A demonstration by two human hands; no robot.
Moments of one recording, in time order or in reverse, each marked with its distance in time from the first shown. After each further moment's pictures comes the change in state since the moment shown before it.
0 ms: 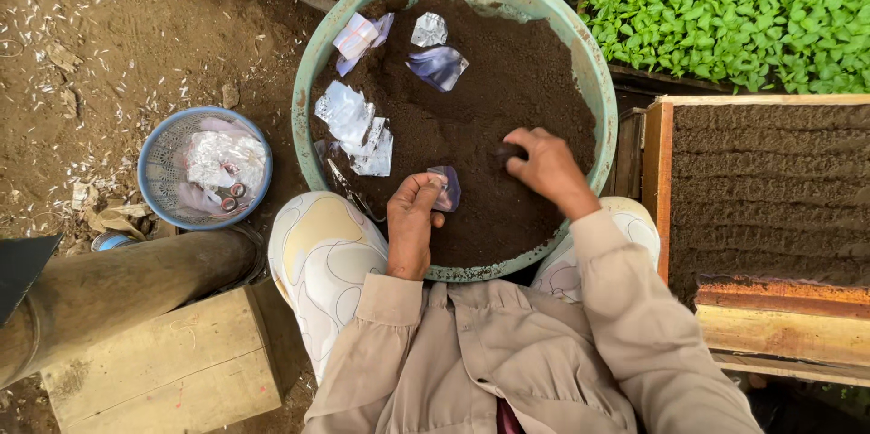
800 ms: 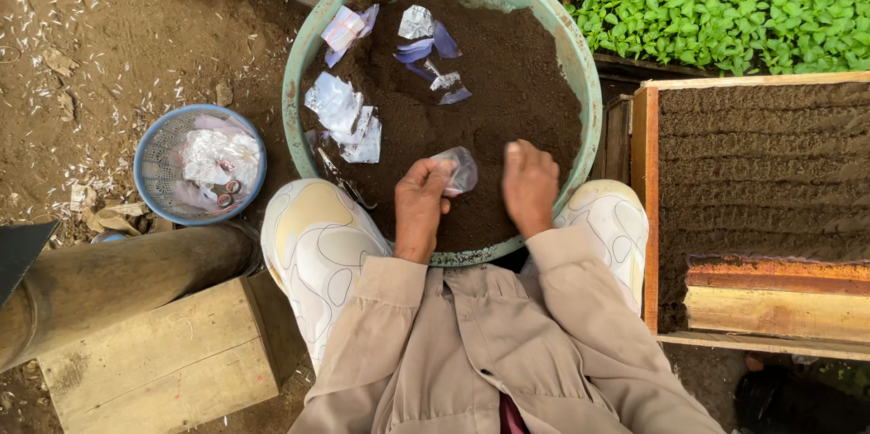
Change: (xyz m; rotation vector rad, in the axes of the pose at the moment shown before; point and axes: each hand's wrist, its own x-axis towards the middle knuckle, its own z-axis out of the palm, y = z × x) left_hand -0.006 -0.008 0.026 0.036 0.032 0.053; right_hand -0.047 0.002 0.070 -0.024 0.718 0.043
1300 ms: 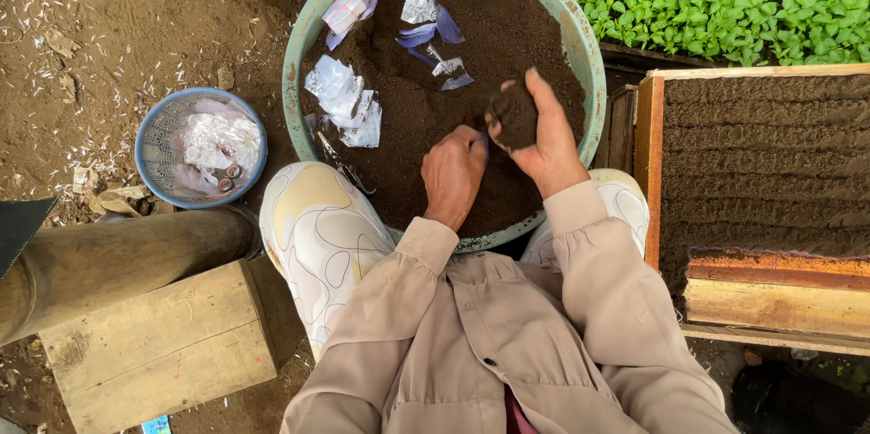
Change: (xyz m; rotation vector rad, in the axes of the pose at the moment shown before) left_hand 0.013 0.007 0.034 0.890 -0.096 0.350; right_hand 0.073 -0.069 -0.062 1.728 -0.347 0.959
